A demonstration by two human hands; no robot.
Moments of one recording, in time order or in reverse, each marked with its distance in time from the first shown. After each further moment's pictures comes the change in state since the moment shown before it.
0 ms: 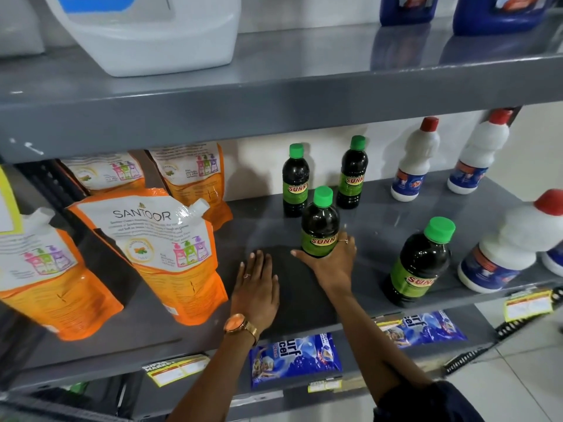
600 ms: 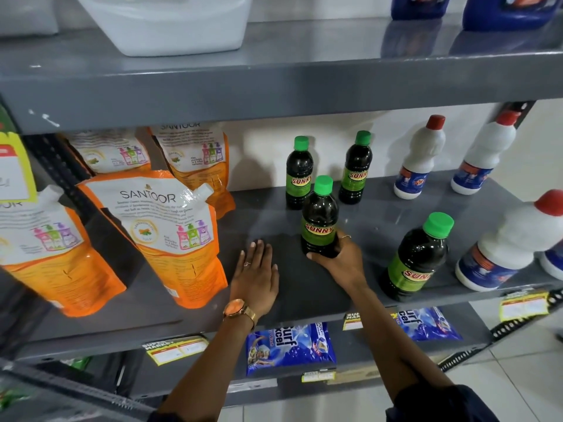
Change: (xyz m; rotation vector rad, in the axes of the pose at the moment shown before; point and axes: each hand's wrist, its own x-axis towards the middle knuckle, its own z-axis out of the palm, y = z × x) left_hand -0.002 0.002 -0.003 -0.015 0.000 -0.018; right_hand 0.005 0.018 -0.025 0.139 -0.288 -0.079
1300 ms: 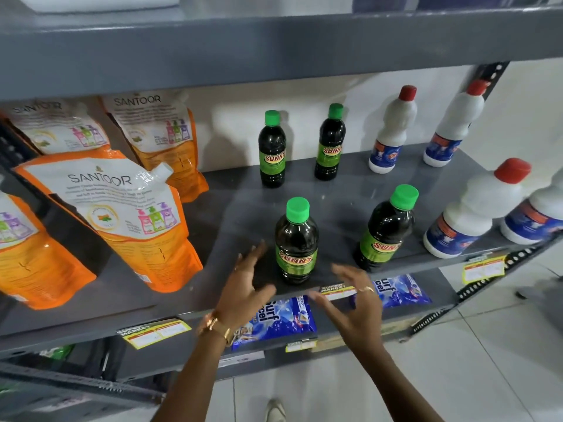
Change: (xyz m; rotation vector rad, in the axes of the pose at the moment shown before) left_hand -0.052 0.030 -0.017 -0.804 -0.175 -0.066; right_hand -0.137 0.017 -0.048 -0.144 0.152 -0.165
